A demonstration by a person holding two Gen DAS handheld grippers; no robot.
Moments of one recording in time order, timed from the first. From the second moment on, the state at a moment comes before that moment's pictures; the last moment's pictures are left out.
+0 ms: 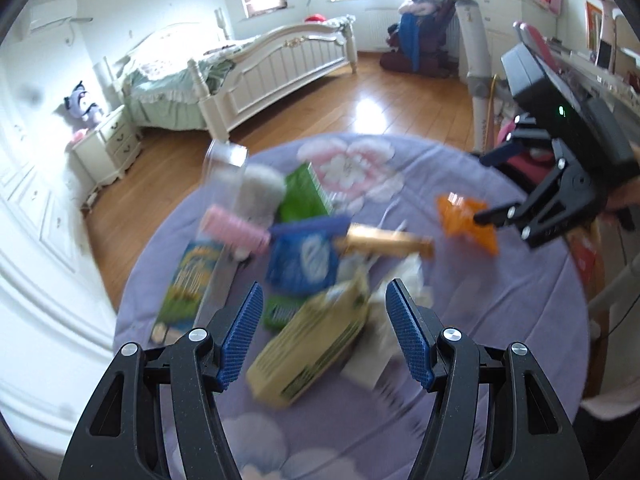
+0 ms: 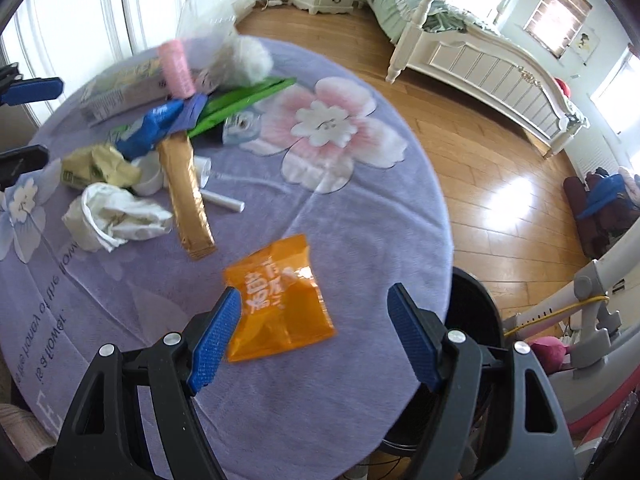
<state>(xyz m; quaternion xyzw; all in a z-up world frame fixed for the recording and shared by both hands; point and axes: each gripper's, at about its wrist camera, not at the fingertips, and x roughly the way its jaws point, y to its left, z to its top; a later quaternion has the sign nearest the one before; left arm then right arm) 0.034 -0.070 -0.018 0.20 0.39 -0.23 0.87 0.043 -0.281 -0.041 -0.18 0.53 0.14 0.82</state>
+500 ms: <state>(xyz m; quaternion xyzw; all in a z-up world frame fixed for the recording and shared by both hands) 0.054 -0.048 -0.081 0.22 0.46 -0.26 0.82 0.048 -0.265 -0.069 -0.17 0.56 0.17 0.79</state>
